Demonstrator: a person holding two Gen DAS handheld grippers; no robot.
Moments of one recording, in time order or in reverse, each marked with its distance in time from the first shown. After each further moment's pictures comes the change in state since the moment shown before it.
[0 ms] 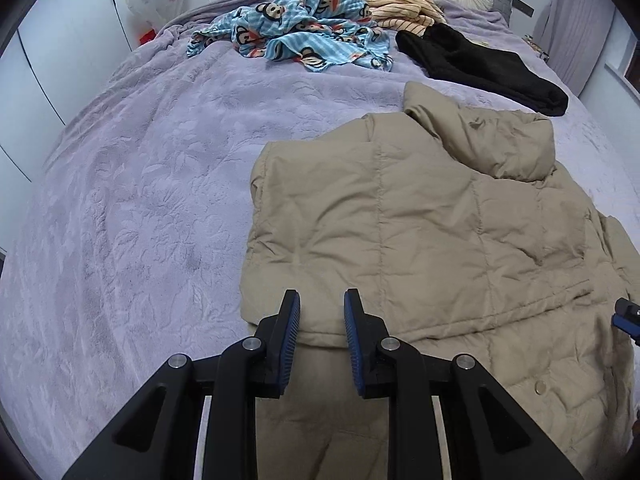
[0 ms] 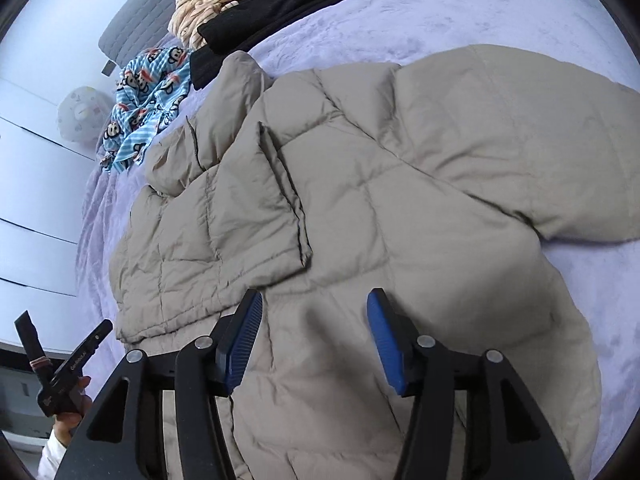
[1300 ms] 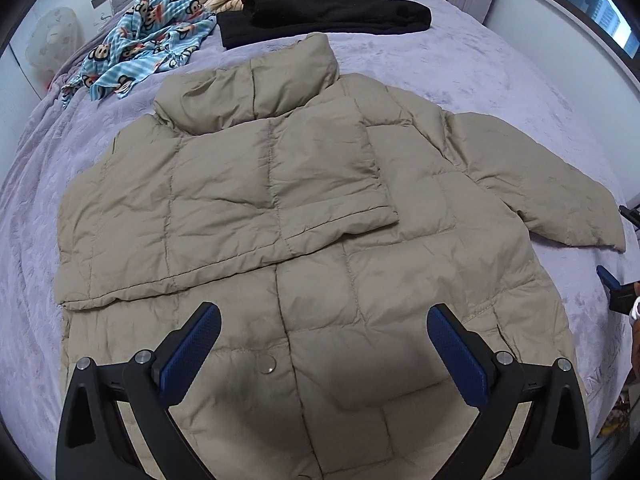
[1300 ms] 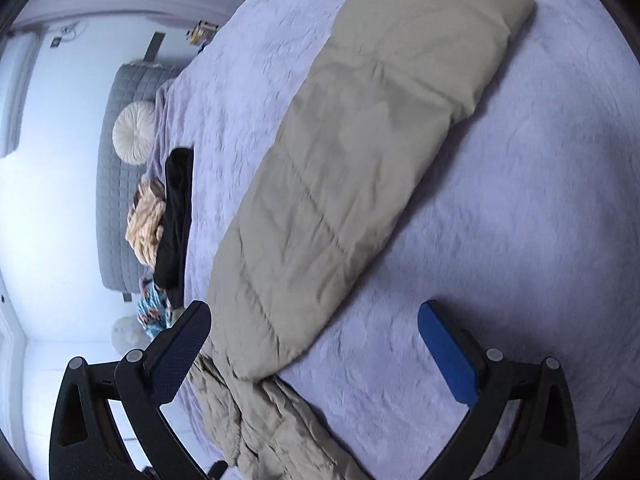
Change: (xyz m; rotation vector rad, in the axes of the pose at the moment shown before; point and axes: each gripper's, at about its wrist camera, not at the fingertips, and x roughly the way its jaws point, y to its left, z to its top) left arm -0.030 -0.245 -0.047 0.263 0.104 -0.140; right arm -0.110 -0.315 0.013 0.780 -0.330 0.288
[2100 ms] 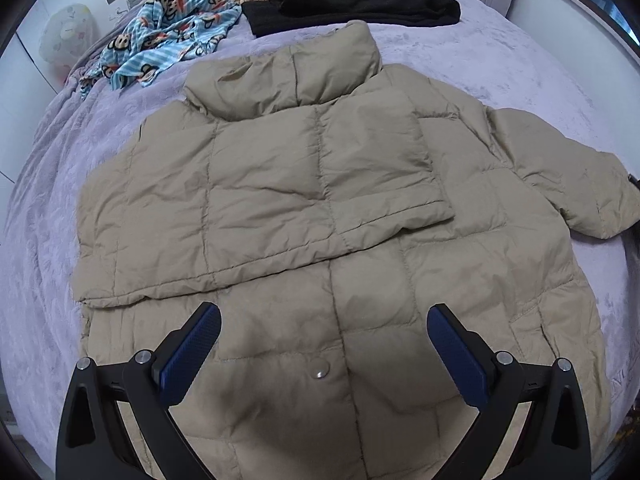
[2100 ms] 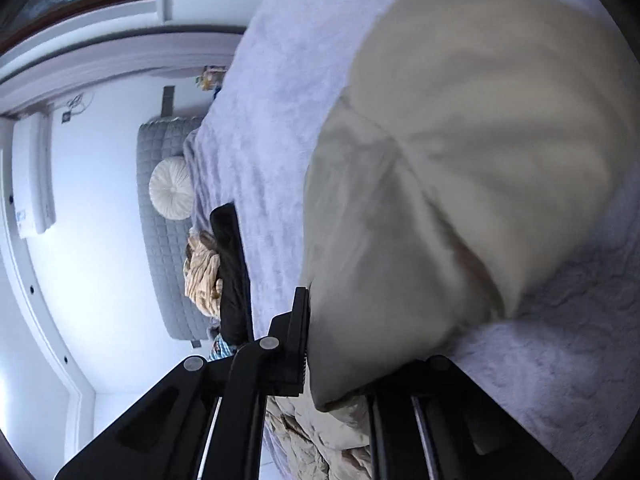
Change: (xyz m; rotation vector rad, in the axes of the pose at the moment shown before) left arm 0.014 0.037 -0.003 -0.033 0.031 0.073; right arm 0.036 0.044 0.040 0.052 -0.015 0.215
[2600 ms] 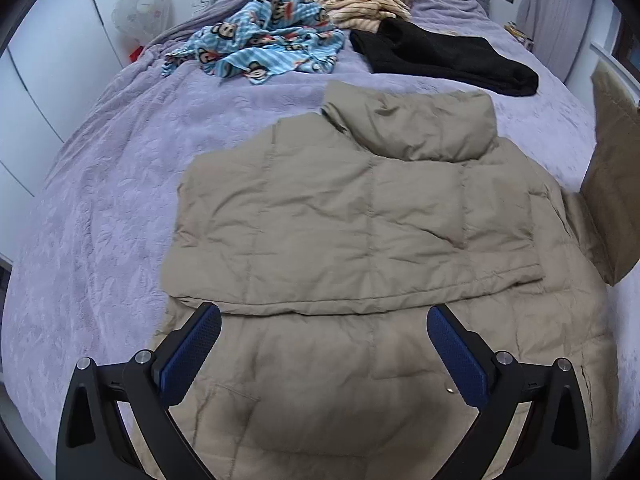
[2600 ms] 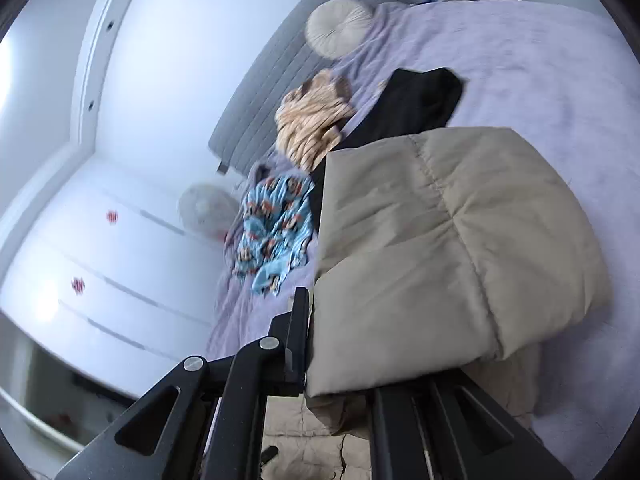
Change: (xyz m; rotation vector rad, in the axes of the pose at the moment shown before) left arm -0.027 0.117 -0.005 -0.208 -0.137 0.109; right arm 0.129 0.218 -0.241 -0.828 0.385 0.080
